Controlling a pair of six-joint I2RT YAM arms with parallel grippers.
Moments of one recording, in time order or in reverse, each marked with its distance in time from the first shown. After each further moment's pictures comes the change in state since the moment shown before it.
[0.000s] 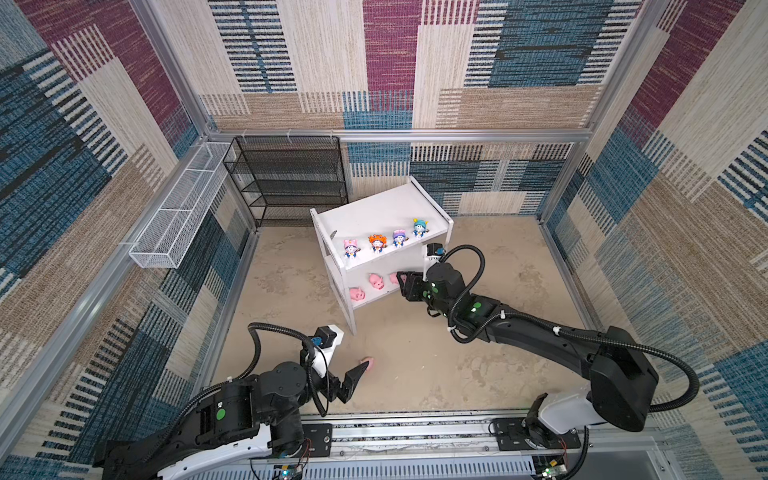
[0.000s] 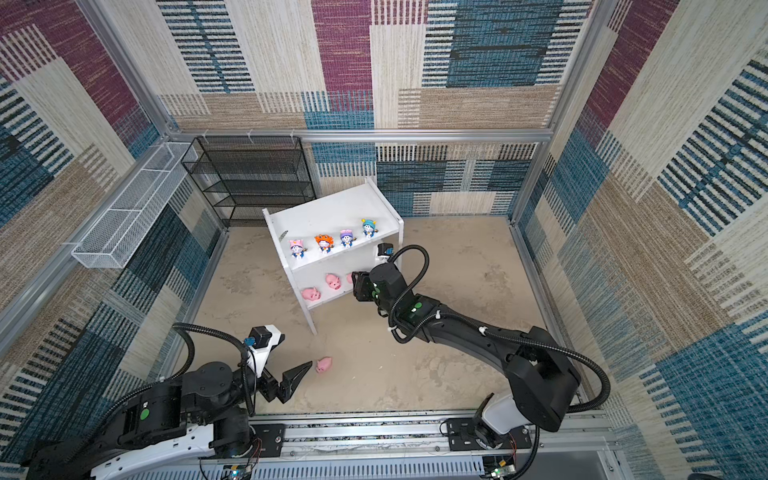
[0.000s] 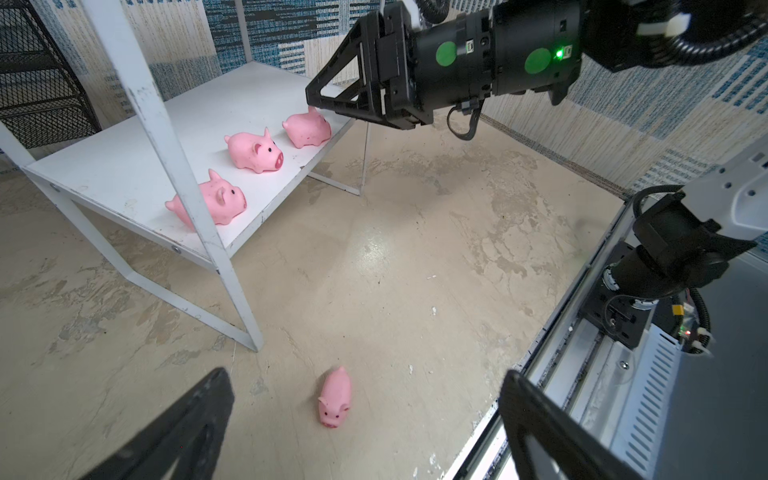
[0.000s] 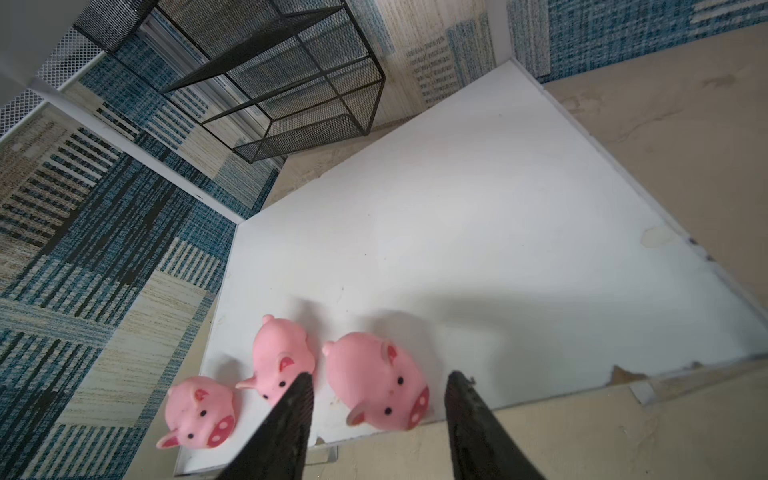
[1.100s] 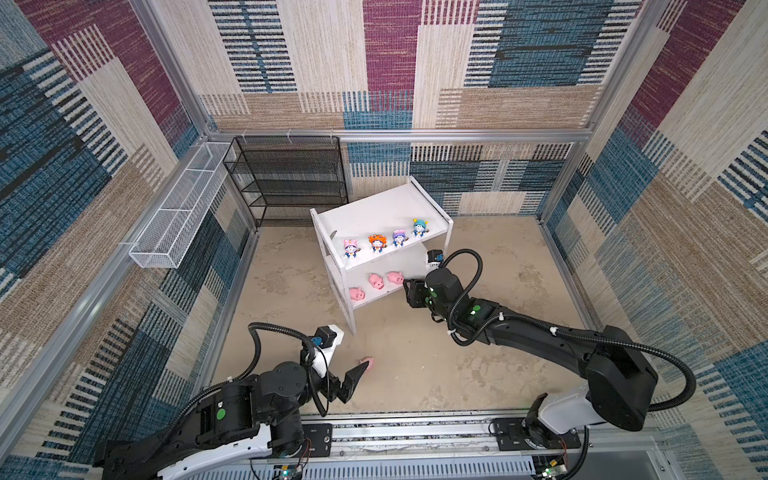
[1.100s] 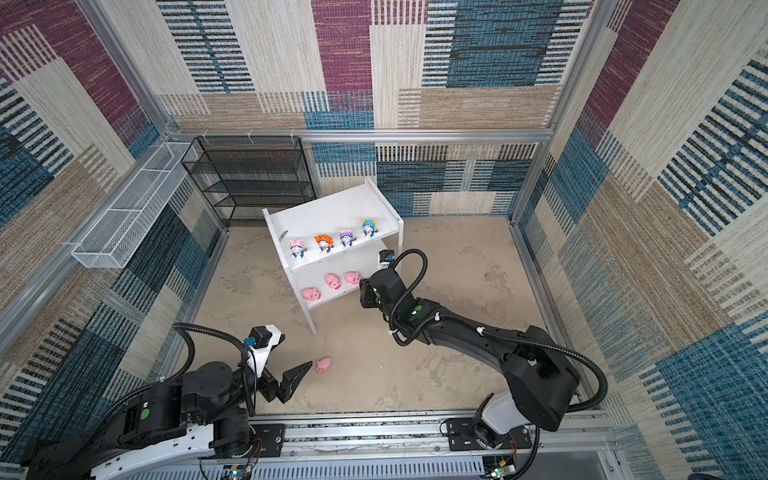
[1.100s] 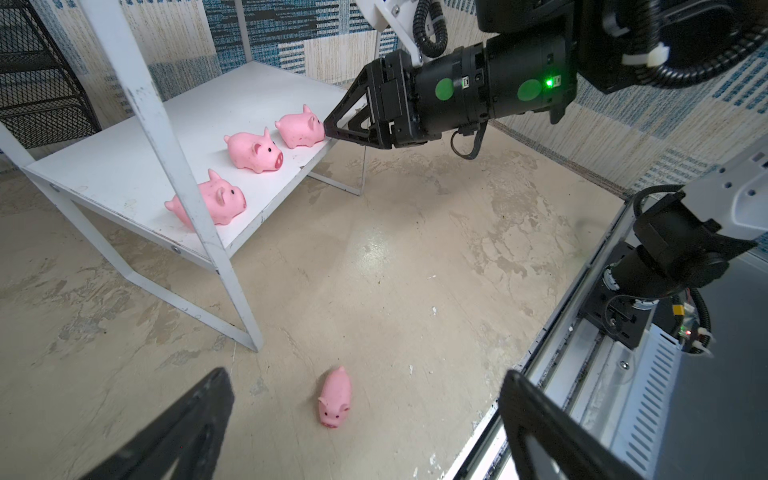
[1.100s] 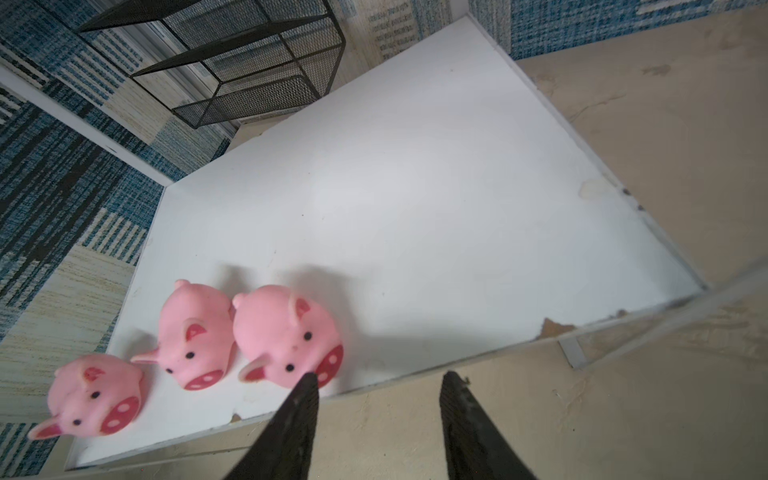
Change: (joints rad) left arm 0.000 0.000 0.000 0.000 0.000 0.000; right arm -0.001 0.029 -0.028 -0.052 0.041 -0.057
